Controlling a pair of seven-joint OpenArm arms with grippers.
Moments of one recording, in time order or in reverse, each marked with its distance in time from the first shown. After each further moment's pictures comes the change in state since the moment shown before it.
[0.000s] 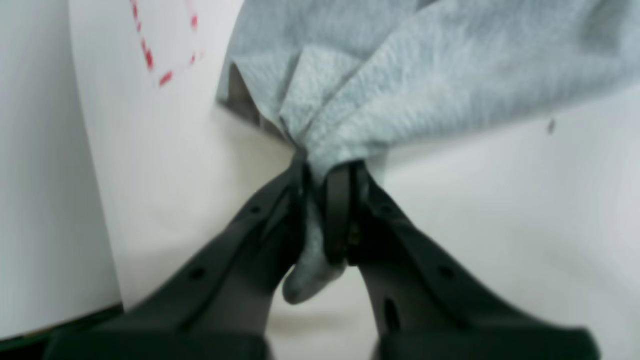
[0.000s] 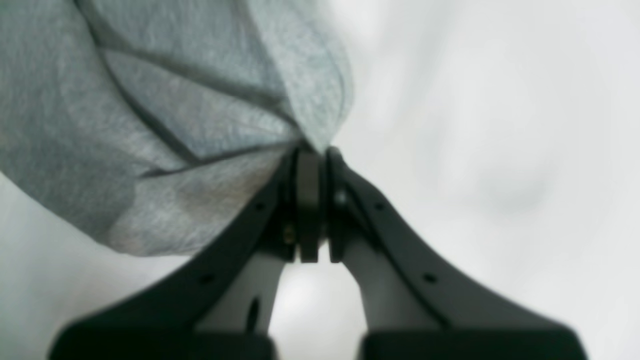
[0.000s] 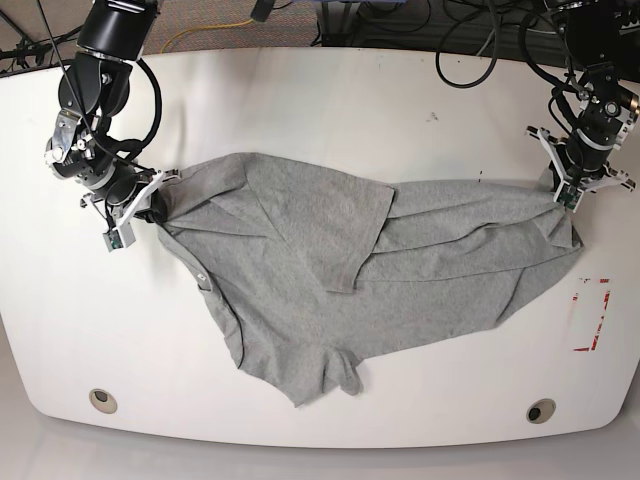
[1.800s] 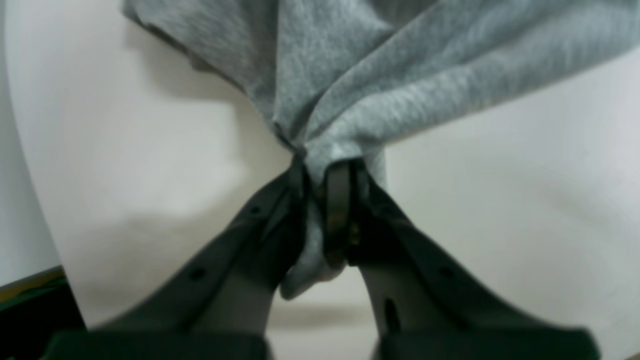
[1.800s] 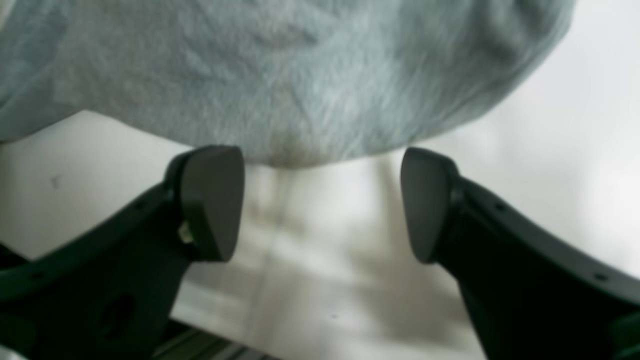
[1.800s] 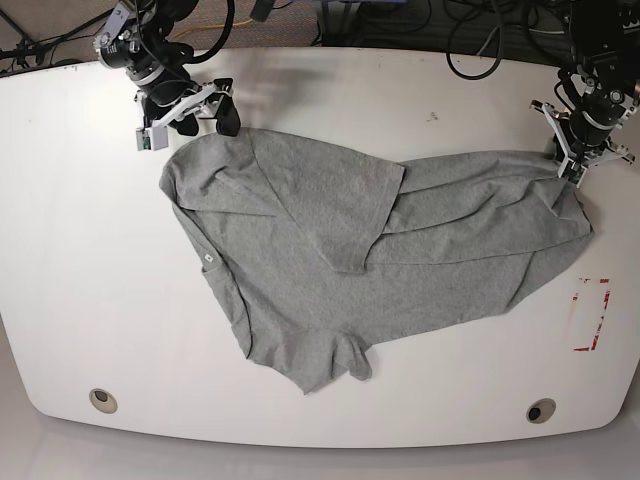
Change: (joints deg) left arm 2.8 0.5 -3.5 -5.6 0.1 -3.7 0.0; right arm -19.7 -25.1 14.5 15.1 8.5 3.9 -5.7
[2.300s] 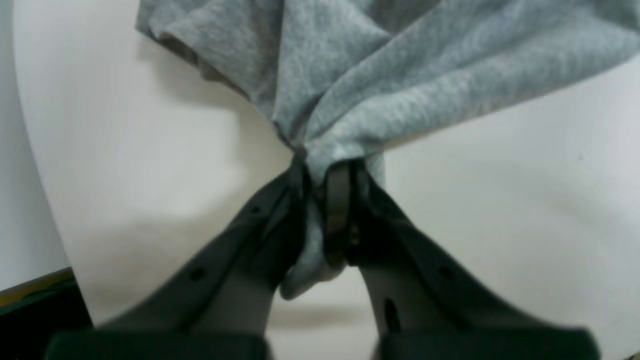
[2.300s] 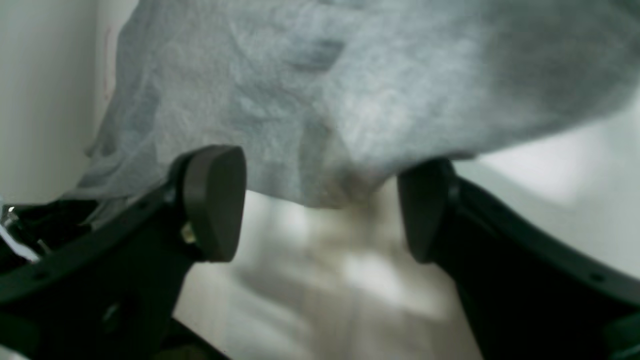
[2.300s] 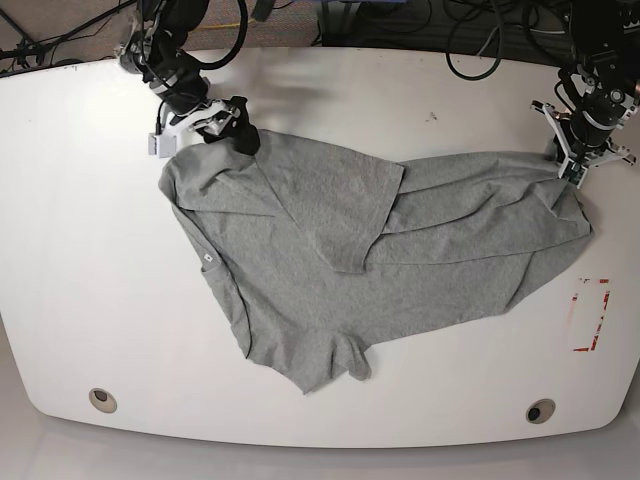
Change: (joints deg) left arm 0.2 -0.1 0.0 1.1 0.0 0.0 0.0; right arm 2.6 0.3 -4.4 -11.0 11.0 -7.3 2.6
